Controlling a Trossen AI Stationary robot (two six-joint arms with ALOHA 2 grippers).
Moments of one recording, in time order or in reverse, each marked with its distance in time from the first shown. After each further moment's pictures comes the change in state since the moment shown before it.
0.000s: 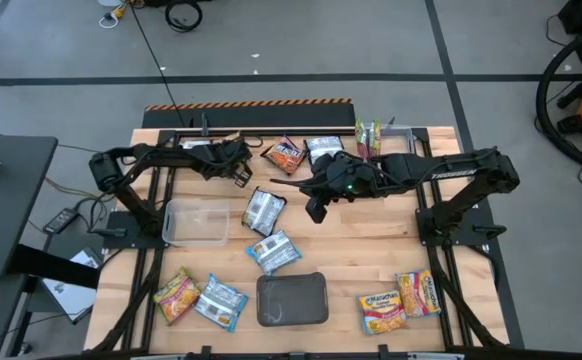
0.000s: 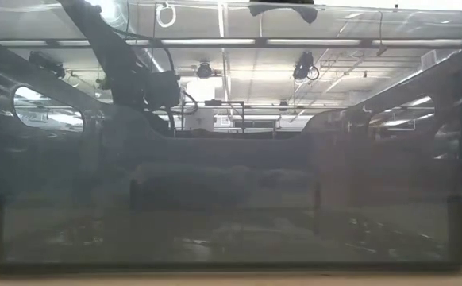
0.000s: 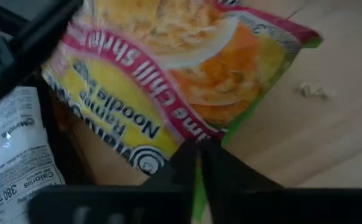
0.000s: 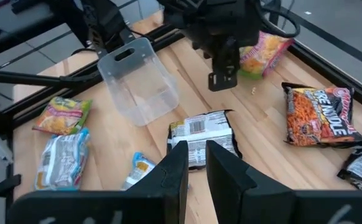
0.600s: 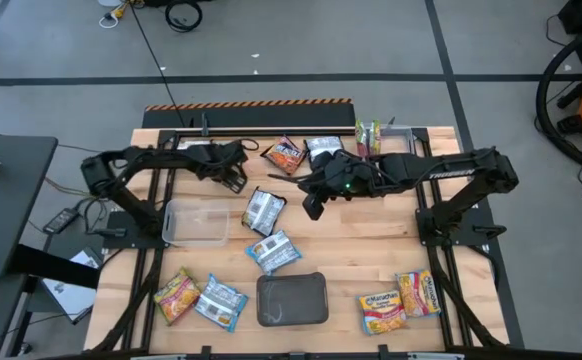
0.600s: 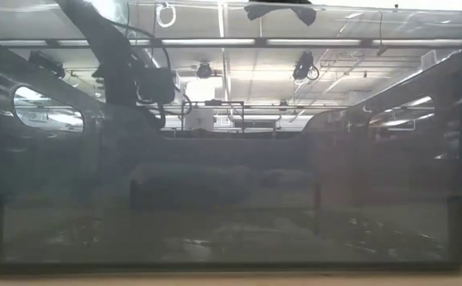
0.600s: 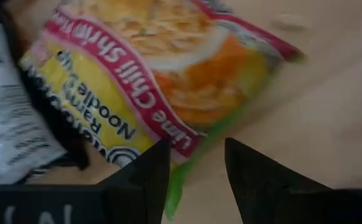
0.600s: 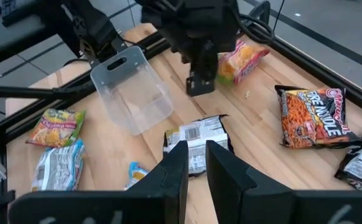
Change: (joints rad) left arm -0.014 -0.066 -0.002 -0.166 0.086 -0.059; right arm -0.008 0.013 0.002 0.017 0.032 0.033
